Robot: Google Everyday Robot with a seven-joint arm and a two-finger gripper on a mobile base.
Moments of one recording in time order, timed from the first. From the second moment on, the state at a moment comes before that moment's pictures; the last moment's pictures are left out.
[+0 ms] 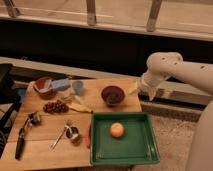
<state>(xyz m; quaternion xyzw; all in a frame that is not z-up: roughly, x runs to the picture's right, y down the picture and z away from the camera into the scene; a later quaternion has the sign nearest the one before) 0.201 0.034 0.750 -0.22 0.15 0.76 0.59</state>
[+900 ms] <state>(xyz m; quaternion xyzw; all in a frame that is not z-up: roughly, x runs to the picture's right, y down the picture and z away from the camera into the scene) 0.193 0.030 0.741 -0.22 0.14 0.75 0.61</state>
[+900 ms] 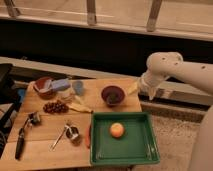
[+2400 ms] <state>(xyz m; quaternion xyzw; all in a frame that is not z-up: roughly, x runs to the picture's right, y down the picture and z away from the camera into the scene) 0.104 0.095 0.733 -0.28 0.16 0.64 0.70</state>
